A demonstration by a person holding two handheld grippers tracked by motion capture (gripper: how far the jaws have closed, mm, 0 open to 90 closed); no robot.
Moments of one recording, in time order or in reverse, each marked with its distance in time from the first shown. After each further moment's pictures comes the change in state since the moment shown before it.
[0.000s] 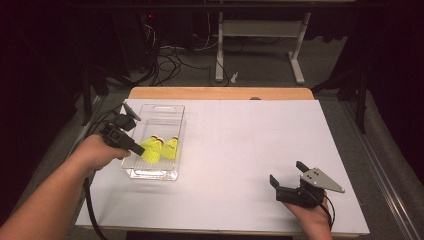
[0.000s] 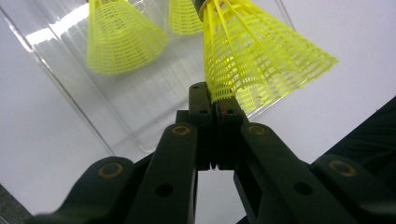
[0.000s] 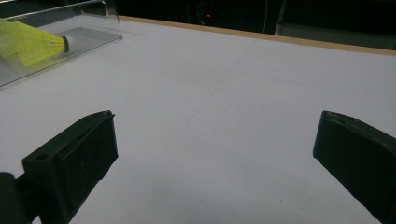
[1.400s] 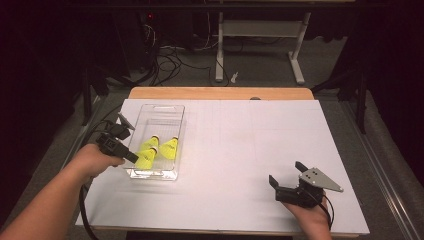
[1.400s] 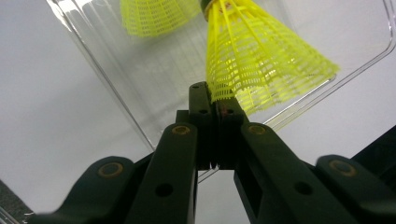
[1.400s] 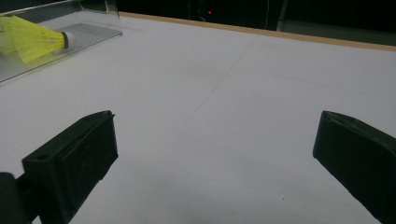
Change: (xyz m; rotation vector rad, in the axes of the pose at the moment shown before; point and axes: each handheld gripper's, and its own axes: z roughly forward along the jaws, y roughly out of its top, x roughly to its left) left arm 0.037 -0.014 0.023 0.034 0.032 -0.022; right arm 0.000 -0.002 0.003 0.012 0.004 0.001
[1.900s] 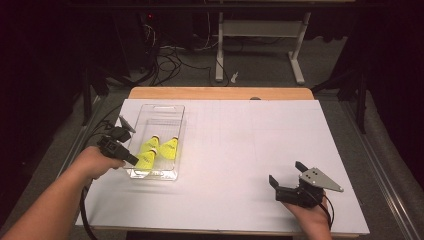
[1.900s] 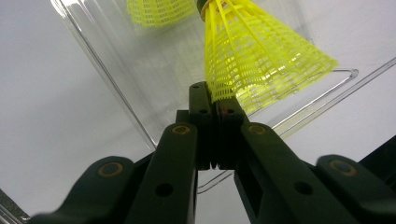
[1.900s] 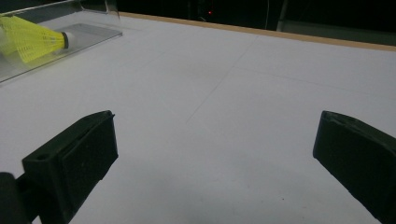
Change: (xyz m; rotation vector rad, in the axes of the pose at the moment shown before) left arm 0.005 -0.003 0.008 0.001 0.011 -0.017; right arm 0.000 0.000 0.000 0.000 0.001 0.000
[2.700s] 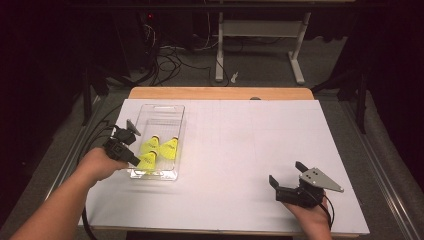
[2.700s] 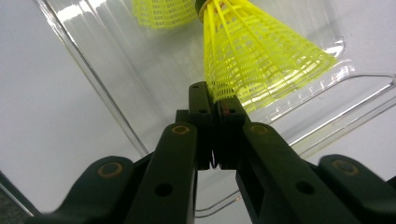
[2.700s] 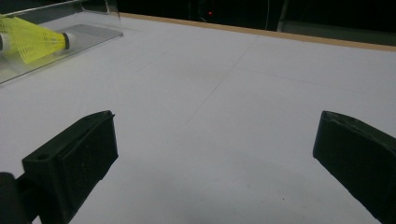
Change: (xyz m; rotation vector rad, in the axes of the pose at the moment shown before) left arm -0.006 -0.006 0.015 -0.031 0.087 0.054; right arm 0.000 0.000 -0.001 -0.002 0.002 0.001
